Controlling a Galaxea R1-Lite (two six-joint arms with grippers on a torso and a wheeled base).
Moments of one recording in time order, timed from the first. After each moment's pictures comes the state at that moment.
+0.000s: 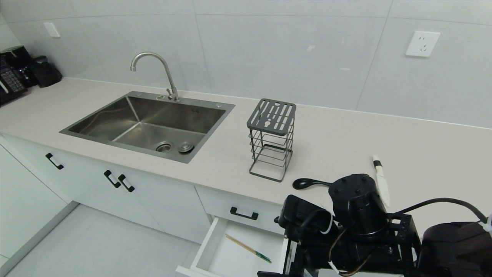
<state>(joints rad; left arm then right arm) 0.01 0.00 0.00 0.00 0.04 -0.04 0.86 1.83 -0.71 -0.62 0.25 -0.31</state>
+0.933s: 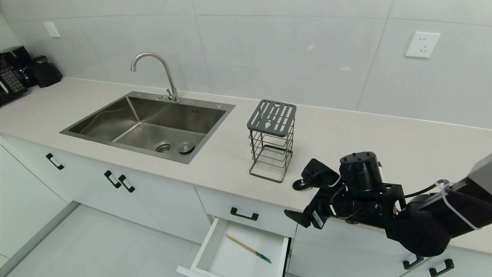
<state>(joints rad) 0.01 0.00 0.00 0.00 0.04 -0.04 0.59 1.96 -0.80 -0.69 0.13 -0.31</state>
